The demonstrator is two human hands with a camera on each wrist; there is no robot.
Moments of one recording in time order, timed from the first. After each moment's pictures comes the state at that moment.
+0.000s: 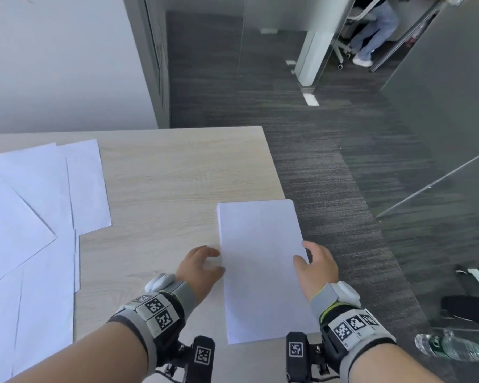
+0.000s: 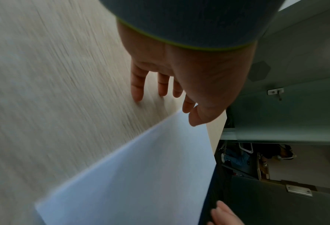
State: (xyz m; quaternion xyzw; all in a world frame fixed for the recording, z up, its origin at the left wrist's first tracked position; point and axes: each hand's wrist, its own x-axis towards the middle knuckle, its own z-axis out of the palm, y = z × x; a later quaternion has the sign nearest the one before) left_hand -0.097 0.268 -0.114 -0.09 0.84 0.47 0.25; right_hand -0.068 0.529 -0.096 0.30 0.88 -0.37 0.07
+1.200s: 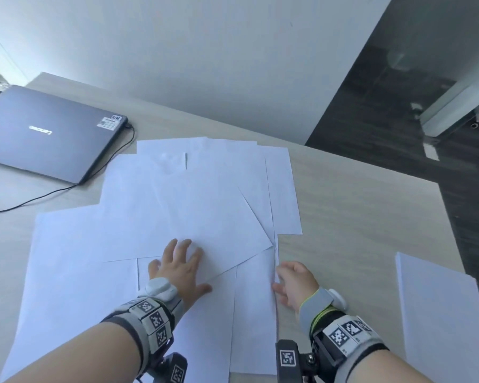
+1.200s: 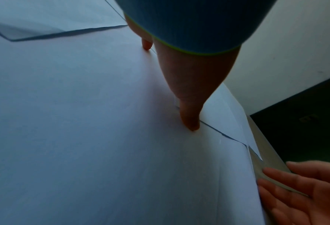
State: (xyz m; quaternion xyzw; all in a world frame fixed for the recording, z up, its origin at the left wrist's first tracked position) left_hand -0.042 -0.157 -0.114 -0.12 0.95 0.09 0.28; right_hand -0.110 0.090 -0.118 0.31 0.73 -0.53 0.29
